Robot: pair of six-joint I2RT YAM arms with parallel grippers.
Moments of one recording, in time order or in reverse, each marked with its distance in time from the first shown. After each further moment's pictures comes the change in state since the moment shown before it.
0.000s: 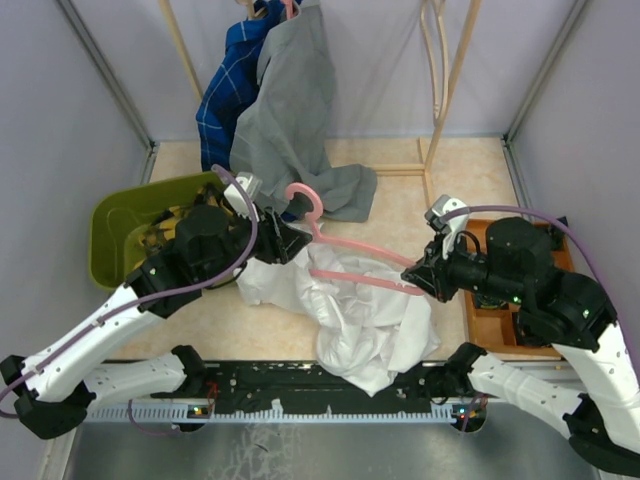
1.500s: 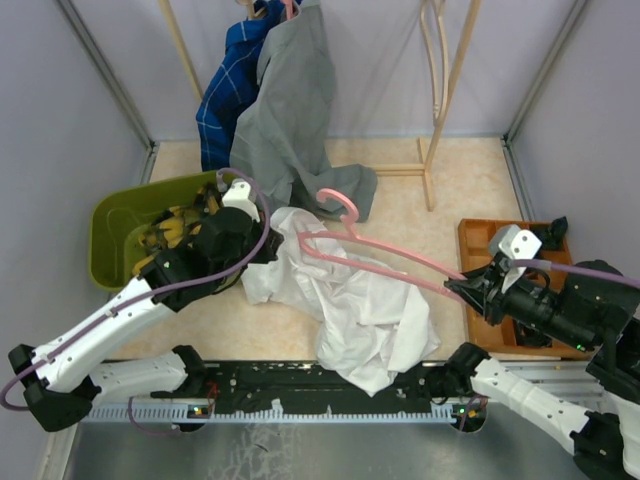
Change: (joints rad) left arm 0.000 0.062 0.004 -0.207 -0.294 -0.068; right arm 0.000 -0.200 0.092 -0.112 0.120 -0.167
